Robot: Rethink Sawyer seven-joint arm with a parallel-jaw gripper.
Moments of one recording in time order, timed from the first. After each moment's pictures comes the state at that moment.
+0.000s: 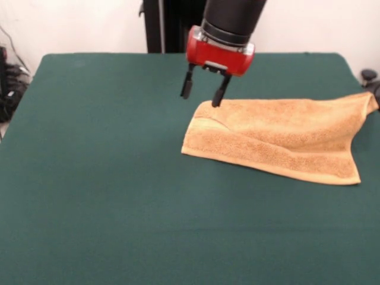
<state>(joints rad) -0.09 -0.61 -0.01 1.57 -0.51 0.53 2.17</state>
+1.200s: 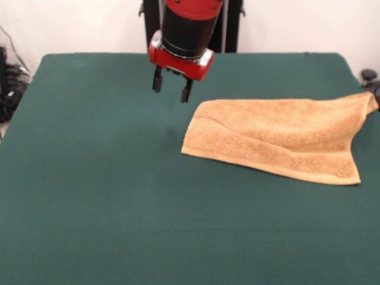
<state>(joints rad) -0.24 -0.55 0.03 1.57 -0.41 0.71 2.17</state>
